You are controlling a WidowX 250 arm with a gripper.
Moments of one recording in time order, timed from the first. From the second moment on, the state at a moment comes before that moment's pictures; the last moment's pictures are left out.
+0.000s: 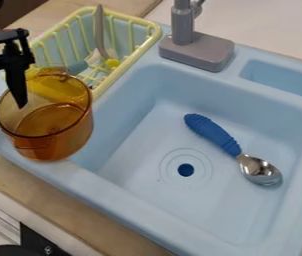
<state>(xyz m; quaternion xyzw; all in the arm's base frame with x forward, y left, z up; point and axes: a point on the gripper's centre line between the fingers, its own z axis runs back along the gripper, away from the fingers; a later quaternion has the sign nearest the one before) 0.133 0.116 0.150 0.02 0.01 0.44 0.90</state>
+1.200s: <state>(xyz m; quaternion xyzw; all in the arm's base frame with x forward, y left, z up) 0.183 0.089 0.187 0.03 -0.08 0.42 0.91</state>
